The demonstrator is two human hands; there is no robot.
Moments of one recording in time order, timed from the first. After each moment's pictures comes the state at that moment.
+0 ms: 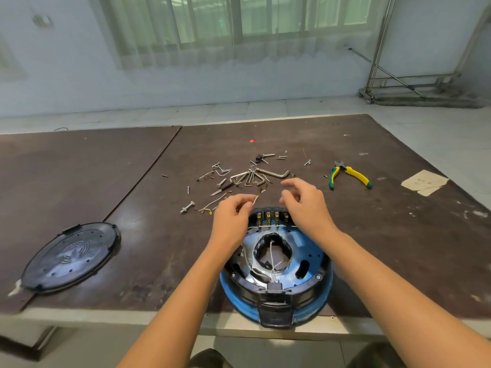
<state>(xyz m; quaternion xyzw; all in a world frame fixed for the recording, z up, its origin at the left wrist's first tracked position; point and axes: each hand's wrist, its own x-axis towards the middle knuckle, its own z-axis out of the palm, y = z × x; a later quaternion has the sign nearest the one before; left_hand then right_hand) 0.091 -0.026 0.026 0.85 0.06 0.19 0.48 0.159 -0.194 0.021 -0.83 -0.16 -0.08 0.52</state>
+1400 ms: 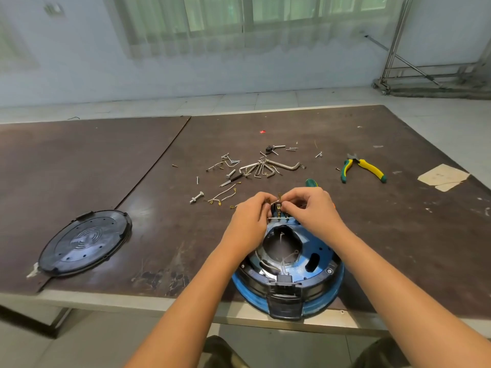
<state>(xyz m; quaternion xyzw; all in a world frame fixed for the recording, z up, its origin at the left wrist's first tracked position) 0.088 -0.030 0.006 0.91 -0.02 0.15 0.39 0.149 -0.195 0.011 -0.82 -0.25 -0.04 0.51</state>
